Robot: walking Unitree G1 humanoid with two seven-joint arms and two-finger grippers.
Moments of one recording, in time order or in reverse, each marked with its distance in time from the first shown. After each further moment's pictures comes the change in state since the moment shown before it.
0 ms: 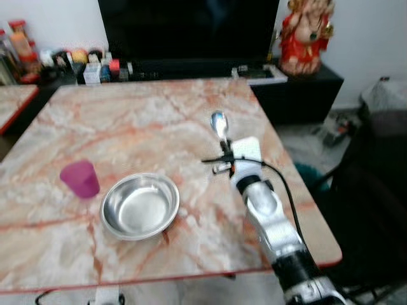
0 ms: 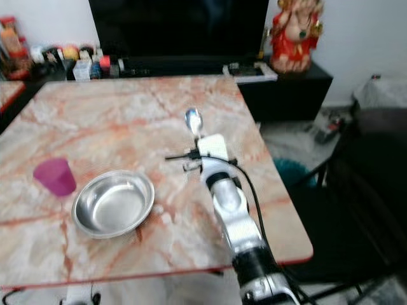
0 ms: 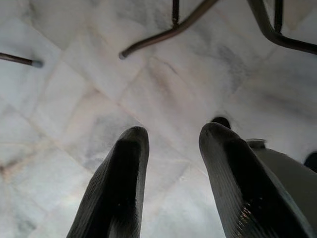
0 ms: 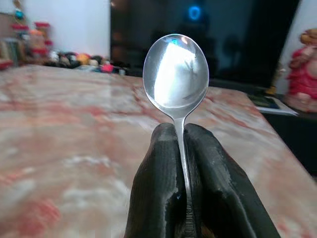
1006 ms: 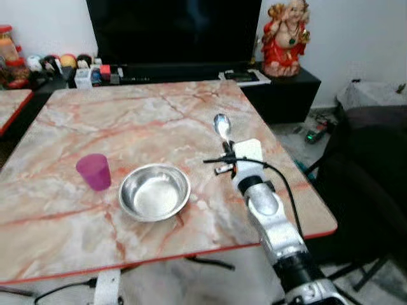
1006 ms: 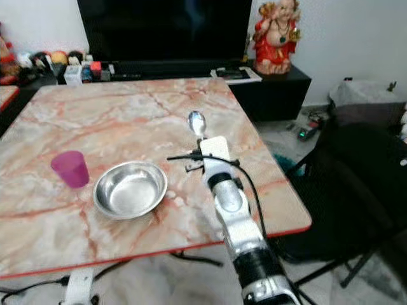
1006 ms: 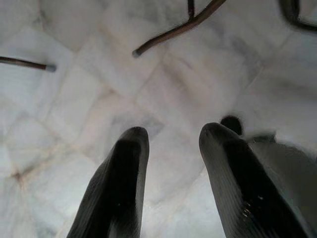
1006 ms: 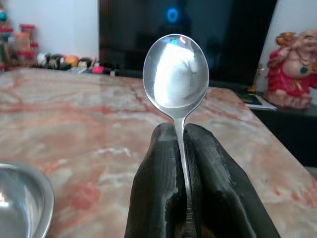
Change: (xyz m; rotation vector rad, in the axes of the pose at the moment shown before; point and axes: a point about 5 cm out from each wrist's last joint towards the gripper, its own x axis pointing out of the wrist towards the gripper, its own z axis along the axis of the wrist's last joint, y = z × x) left arm -0.002 0.001 -0.009 0.005 0.027 0.000; right arm -0.001 -0.002 -0.003 0.002 0.017 -0.019
